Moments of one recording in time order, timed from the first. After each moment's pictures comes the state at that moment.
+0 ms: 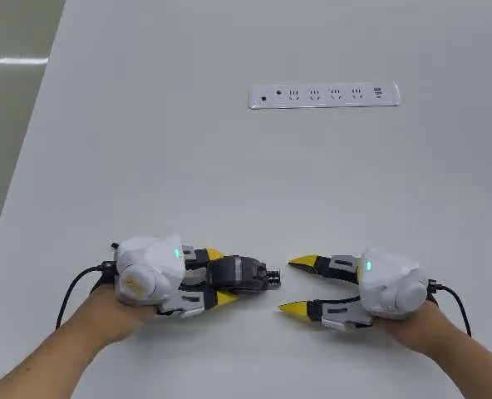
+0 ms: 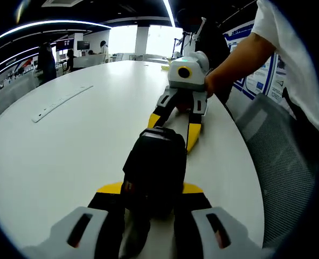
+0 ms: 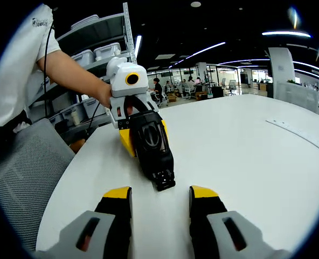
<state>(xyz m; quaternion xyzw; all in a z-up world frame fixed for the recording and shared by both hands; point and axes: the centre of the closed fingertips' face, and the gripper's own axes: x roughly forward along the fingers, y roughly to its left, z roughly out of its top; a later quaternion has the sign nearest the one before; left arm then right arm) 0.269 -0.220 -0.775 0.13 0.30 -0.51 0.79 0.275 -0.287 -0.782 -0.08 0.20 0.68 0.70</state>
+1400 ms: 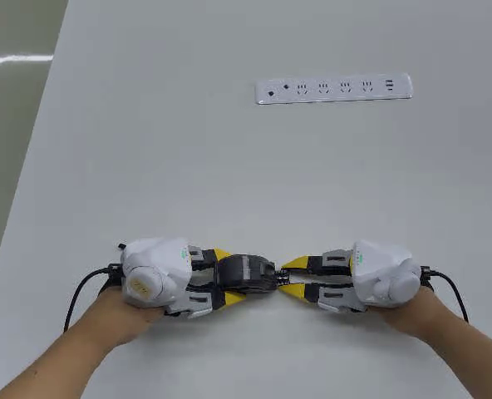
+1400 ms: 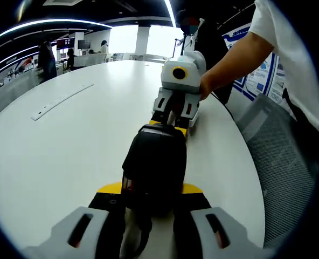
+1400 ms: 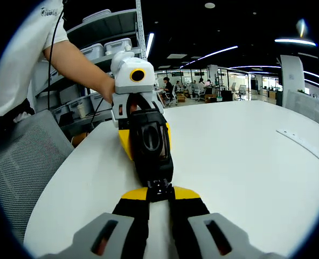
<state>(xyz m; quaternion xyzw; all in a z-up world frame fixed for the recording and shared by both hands) 0.271 -0.219 -0.778 0.13 0.31 -0.51 0.79 0.279 -0.267 -0.785 -0.10 0.18 0.71 0.67</state>
